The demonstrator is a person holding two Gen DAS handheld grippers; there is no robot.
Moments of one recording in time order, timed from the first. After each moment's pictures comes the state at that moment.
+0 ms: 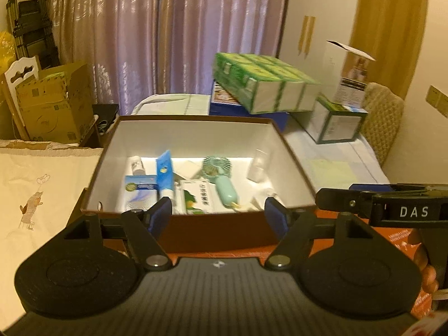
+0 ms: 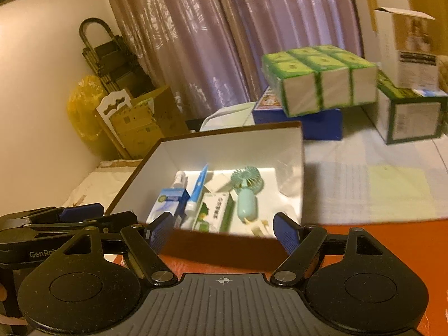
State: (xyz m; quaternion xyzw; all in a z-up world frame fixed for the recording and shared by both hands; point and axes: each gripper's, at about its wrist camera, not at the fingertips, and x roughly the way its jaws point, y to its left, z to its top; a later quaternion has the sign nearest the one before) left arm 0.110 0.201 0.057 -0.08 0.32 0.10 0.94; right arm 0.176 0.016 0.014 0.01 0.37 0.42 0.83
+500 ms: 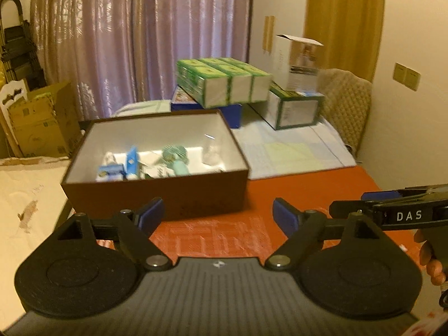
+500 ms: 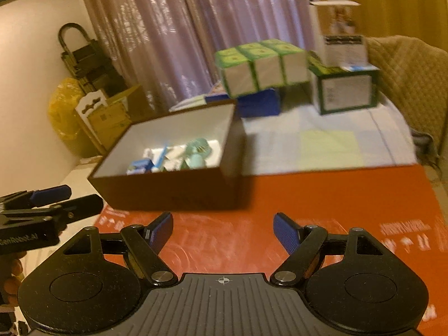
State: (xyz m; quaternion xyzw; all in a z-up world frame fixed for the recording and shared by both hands) left arm 0.042 0.090 0.064 -0.04 0.31 0.07 0.95; right arm 0.121 -0.119 0.010 0.01 0.38 0.37 0.85
